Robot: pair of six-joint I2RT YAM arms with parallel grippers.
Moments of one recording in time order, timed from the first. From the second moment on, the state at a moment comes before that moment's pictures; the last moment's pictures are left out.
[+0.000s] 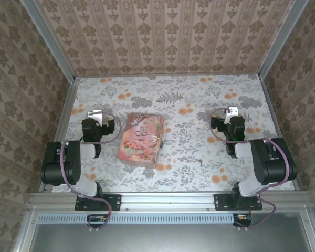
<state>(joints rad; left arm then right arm) -0.01 1.54 0.40 0.73 -0.02 0.10 0.01 1.55 0.40 0.79 0.07 0.04</state>
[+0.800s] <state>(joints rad) -0.01 1.54 0.40 0.73 -0.02 0.10 0.01 1.55 0.40 0.79 0.07 0.04</state>
